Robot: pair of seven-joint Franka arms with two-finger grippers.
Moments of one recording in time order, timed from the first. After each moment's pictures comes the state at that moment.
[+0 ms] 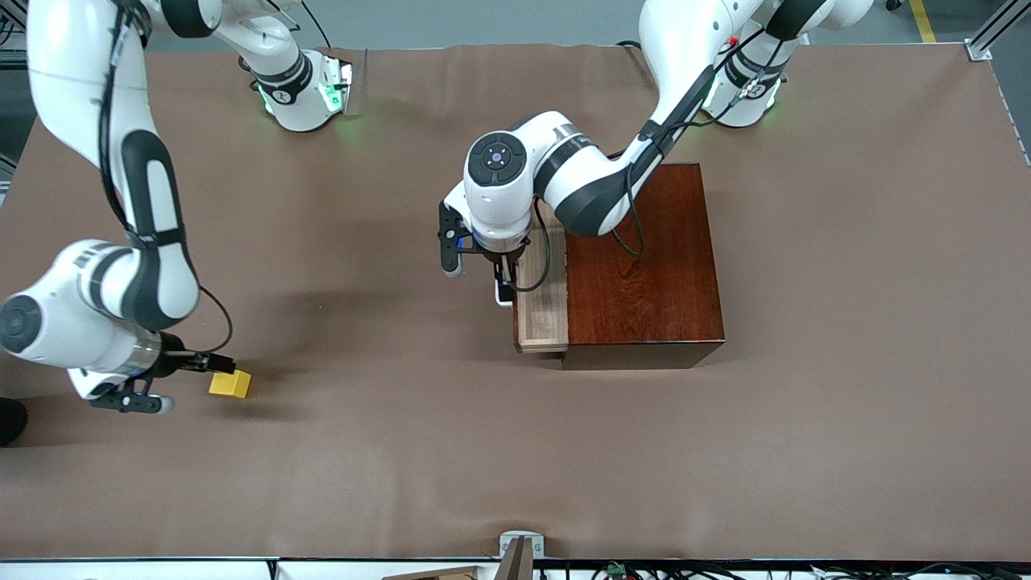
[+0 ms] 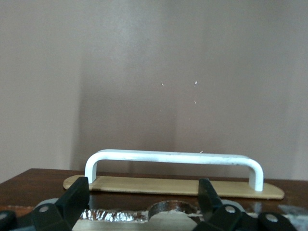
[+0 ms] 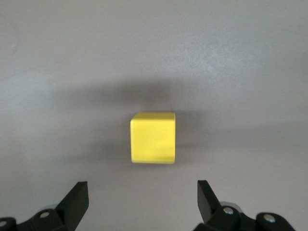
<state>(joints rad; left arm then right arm) -0.68 0.72 -0.22 -1.26 0.14 1.99 0.64 0.22 0.58 -0.39 -1.62 0.33 2.06 -0.20</state>
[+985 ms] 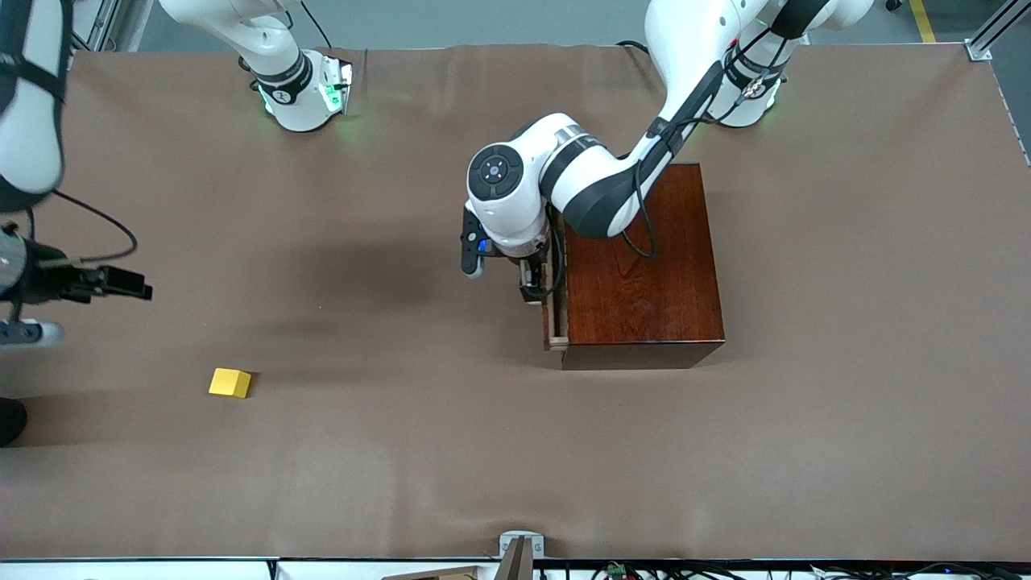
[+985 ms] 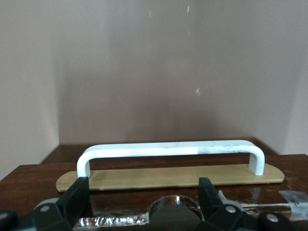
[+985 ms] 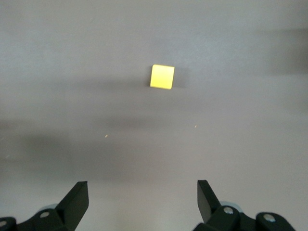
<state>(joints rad) -0.66 0.71 -0.21 -1.25 0.23 1.77 0.69 0.24 0.26 -0.40 -1.46 0.15 1.57 -0.20</state>
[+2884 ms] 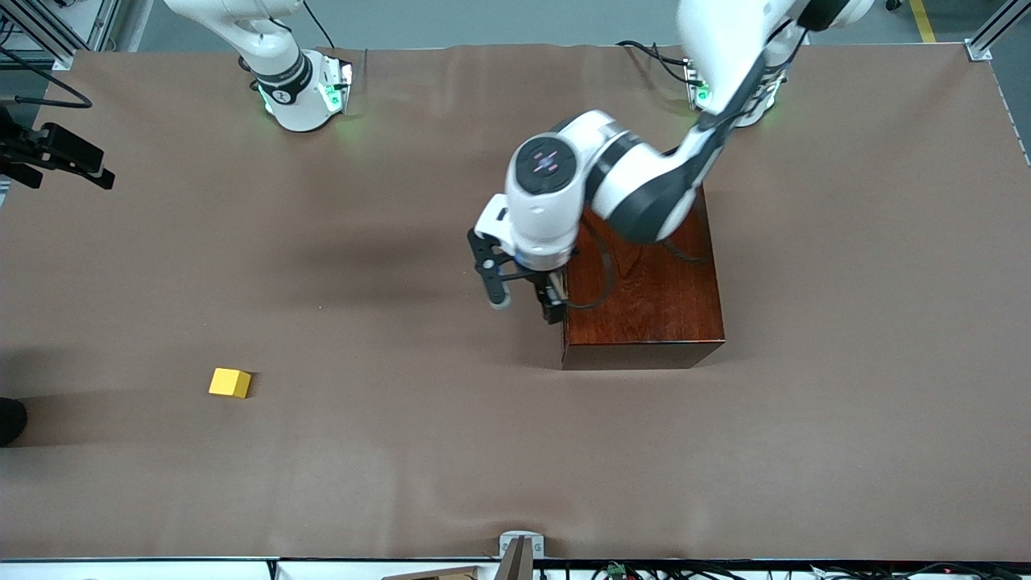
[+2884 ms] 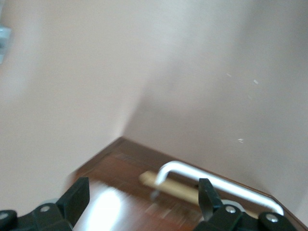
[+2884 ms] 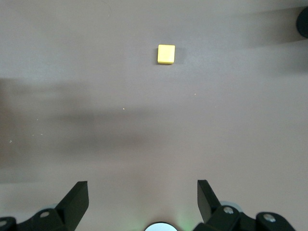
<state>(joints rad) -0.54 0.59 -0.21 -1.23 0.16 1.92 0.40 0.00 -0.04 -0.04 -1.50 0.03 1.40 0.01</state>
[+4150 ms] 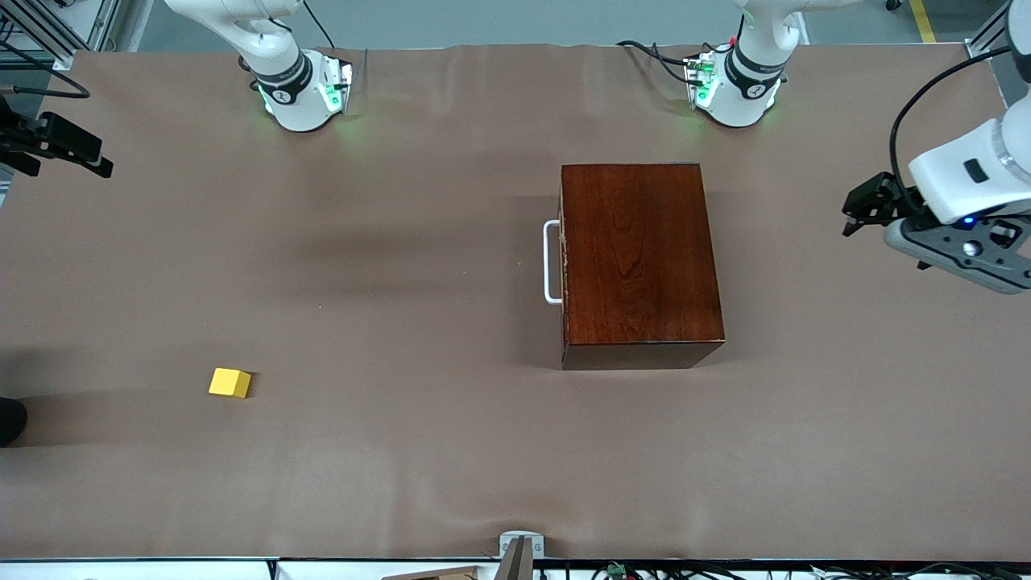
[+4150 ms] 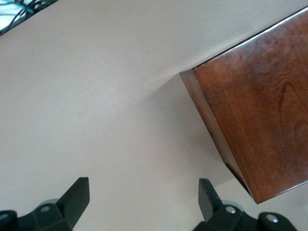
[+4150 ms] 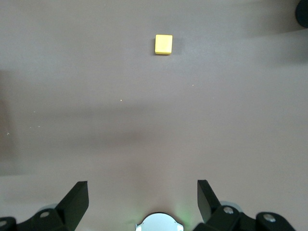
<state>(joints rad) 0.05 0.18 -0.21 -1.33 0.06 1.47 0.33 -0.01 -0.05 -0.04 -1.50 0.02 1.36 0.01</state>
